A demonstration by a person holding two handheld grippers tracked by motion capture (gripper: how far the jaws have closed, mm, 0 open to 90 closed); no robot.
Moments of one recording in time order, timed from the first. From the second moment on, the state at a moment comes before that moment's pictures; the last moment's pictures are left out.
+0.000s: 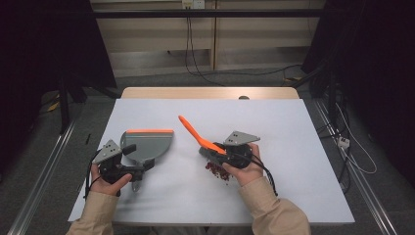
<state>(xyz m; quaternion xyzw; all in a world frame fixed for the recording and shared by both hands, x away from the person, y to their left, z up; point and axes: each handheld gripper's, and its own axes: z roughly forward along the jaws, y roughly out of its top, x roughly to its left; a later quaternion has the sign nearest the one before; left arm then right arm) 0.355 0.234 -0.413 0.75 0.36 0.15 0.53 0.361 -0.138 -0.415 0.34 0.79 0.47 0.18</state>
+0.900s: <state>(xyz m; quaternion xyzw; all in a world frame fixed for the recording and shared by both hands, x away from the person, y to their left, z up) 0.354 0.234 -0.412 0.75 0.36 0.15 0.53 0.345 -0.192 -0.409 0.38 0.76 0.48 0.21</state>
